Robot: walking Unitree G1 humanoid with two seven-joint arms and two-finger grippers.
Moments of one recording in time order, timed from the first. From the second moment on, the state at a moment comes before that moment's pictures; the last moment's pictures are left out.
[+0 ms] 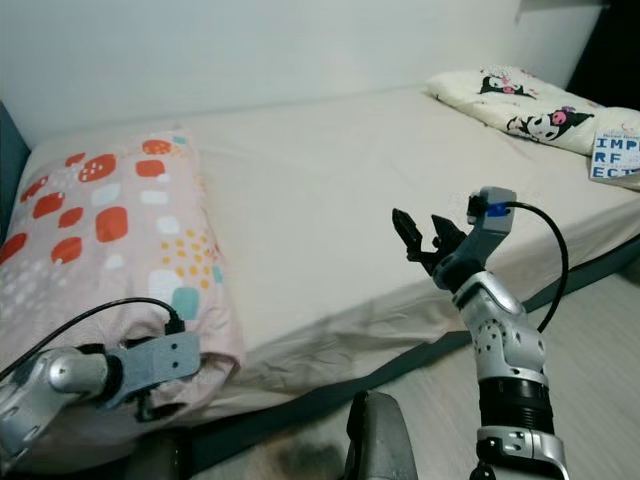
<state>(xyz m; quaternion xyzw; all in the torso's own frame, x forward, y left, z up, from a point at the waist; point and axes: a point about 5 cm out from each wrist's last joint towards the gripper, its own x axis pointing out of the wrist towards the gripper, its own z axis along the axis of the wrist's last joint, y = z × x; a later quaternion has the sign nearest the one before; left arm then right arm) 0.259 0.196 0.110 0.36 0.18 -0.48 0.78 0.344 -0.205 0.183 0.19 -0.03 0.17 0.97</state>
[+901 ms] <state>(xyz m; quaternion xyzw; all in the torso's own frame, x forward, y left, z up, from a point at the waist) 0.292 0.149 0.118 -0.16 -0.01 -0.30 0.94 0.342 -0.209 0.131 0.22 0.04 0.12 0.97</state>
